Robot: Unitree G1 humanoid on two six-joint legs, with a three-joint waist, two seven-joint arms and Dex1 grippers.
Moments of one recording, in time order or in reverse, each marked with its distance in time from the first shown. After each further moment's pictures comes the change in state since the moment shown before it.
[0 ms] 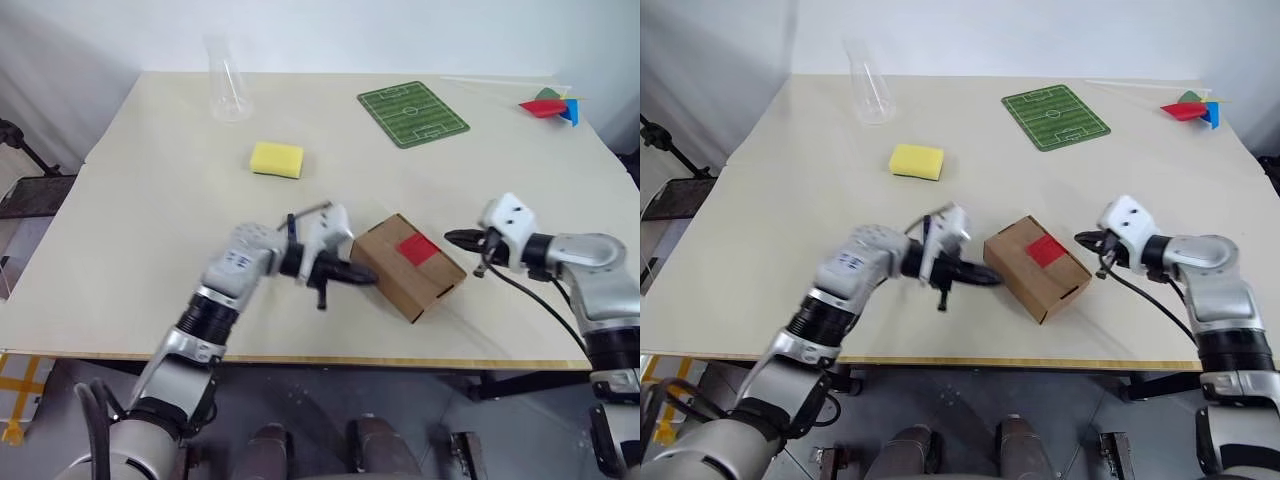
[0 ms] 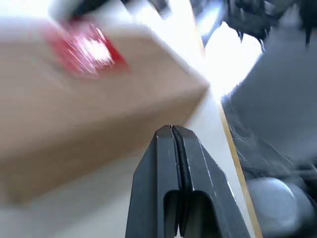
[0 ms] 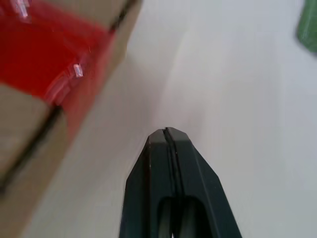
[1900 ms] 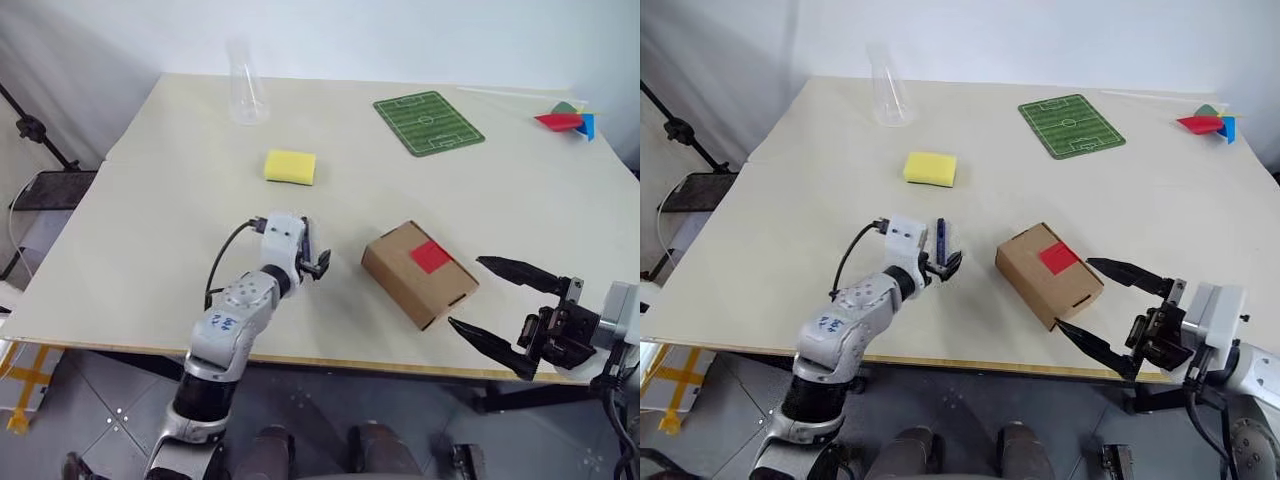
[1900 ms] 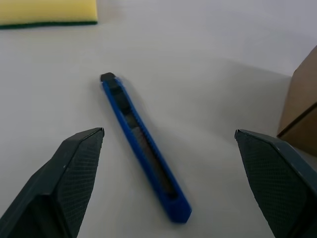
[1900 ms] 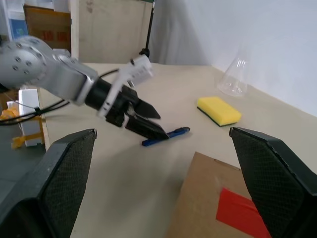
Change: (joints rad) left arm 0.386 -0.224 -0.032 -0.435 0.120 0.289 1.206; right arm 0.742 0.141 -0.363 -0.850 0.565 -0.031 -0.001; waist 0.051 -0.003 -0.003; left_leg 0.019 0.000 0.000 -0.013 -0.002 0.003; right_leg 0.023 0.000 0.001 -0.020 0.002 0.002
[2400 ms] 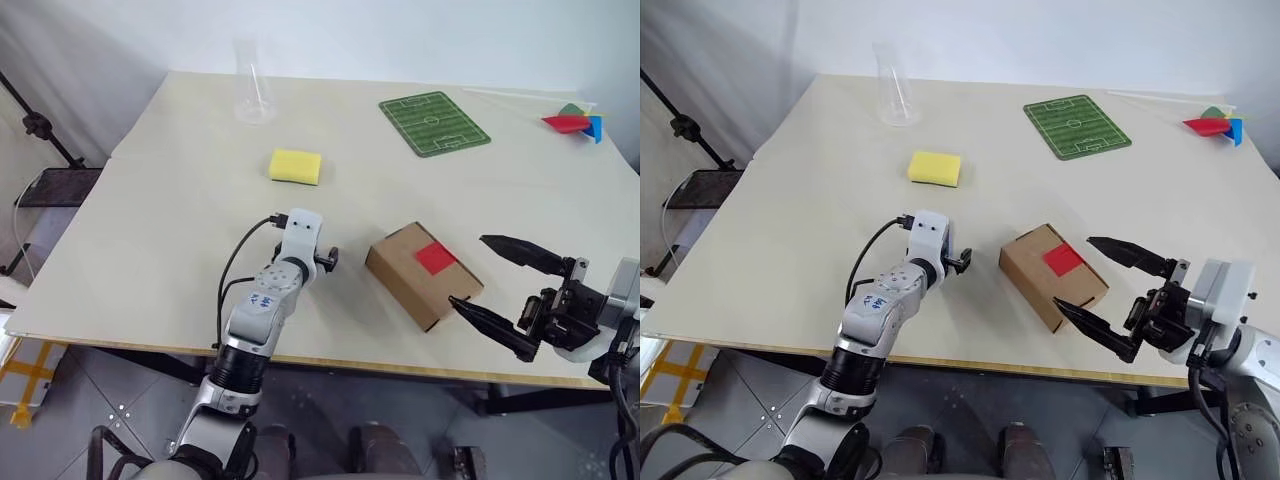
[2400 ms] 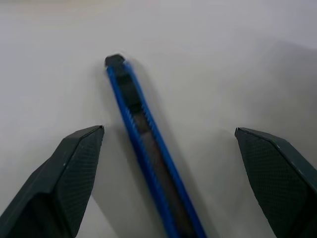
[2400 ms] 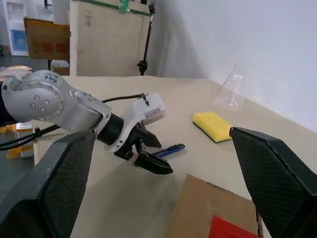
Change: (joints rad) left arm -0.120 -0.151 0.025 0.237 0.112 -0.021 0.078; right arm -0.090 -0.024 0.003 0.007 0.038 0.053 -0.058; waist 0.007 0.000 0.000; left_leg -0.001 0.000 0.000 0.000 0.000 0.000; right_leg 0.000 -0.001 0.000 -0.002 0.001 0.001
